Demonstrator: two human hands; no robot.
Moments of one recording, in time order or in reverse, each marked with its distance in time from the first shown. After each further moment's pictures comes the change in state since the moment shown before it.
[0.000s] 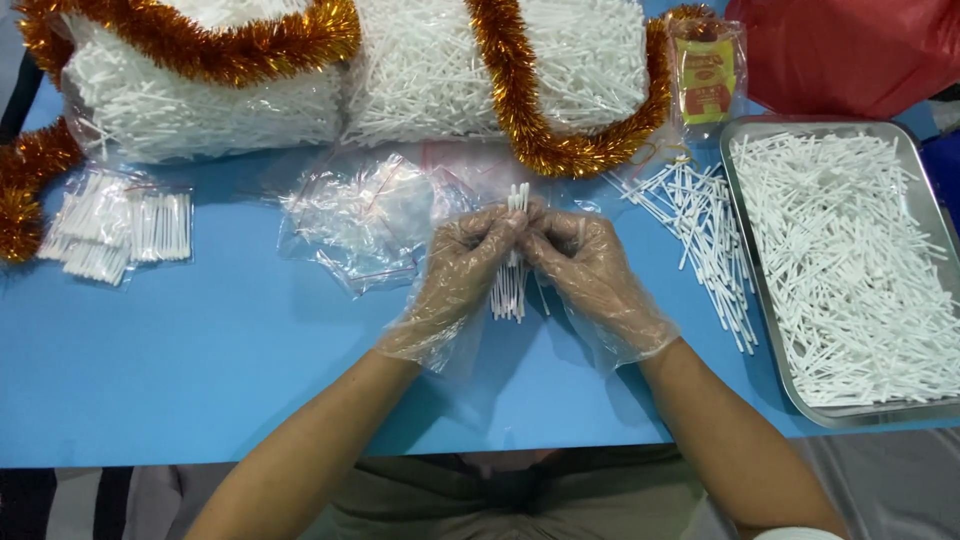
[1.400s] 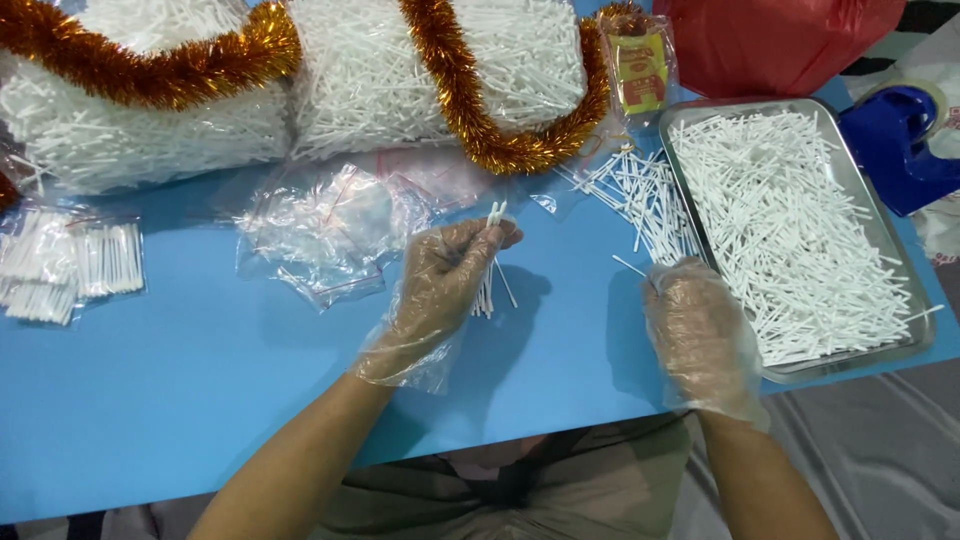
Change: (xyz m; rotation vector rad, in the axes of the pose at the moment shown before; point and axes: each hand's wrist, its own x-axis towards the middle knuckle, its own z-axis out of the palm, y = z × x) left_hand -0.014 -0.004 0.001 0.180 -0.133 0.149; right_hand -0.097 0.078 -0.115 -1.361 0.257 0.258
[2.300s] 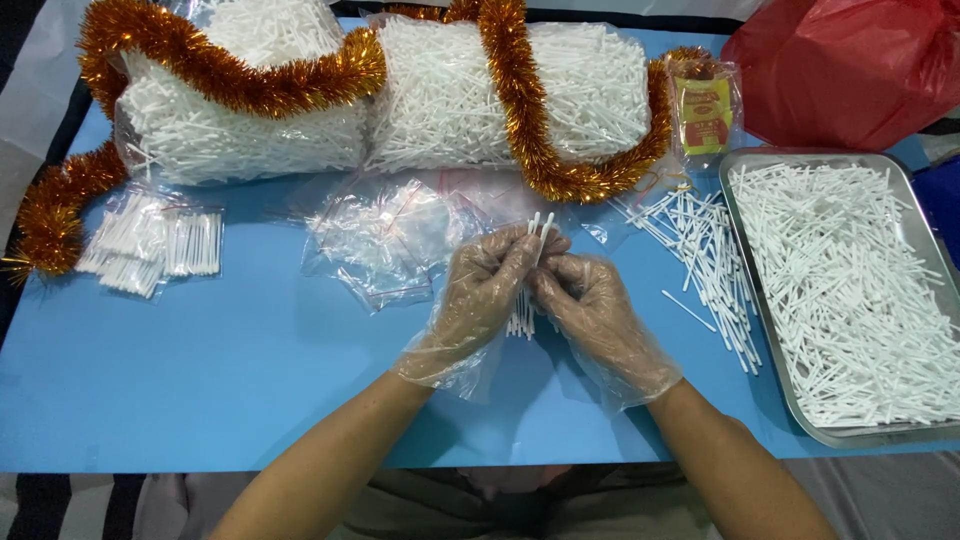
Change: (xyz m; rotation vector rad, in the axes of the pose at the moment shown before) left_hand 0.004 0.010 -0.002 -0.103 0.072 0.069; right_hand 0.037 -0.147 -0.024 1.408 -0.234 -0.289
